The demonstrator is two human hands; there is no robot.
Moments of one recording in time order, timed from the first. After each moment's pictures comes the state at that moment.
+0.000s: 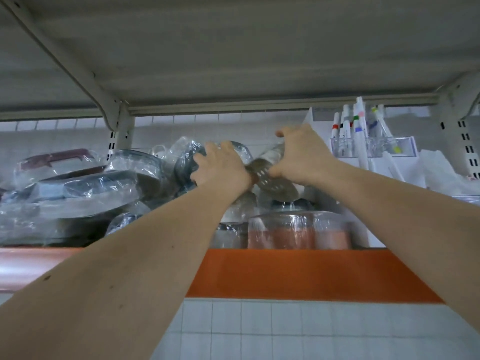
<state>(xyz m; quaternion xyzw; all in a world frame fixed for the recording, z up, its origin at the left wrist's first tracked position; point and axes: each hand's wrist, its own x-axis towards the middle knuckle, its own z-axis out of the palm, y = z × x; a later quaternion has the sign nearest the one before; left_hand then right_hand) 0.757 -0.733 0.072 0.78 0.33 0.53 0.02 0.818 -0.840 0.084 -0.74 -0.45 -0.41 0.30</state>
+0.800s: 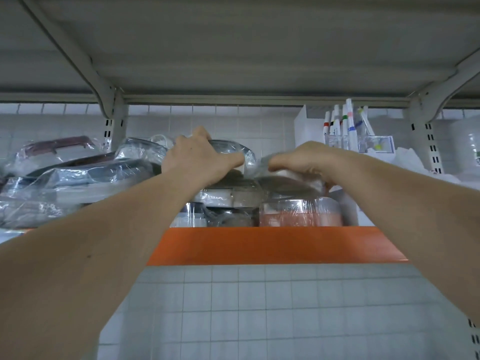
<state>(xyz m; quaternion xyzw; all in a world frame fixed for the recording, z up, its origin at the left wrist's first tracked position) 0.678 -0.725 0.056 0.79 0.27 0.54 0.06 0.784 -0.856 0.068 -0.83 -0.37 -0.18 0.37</state>
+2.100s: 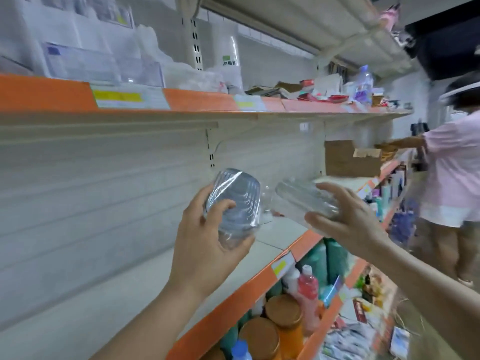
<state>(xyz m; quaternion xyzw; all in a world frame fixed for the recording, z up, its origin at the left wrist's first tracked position) 0.836 -0.989 -0.243 0.81 -0.25 0.47 0.27 0.840 -1.233 -0.237 -0.87 -0.07 -0.33 0.35</state>
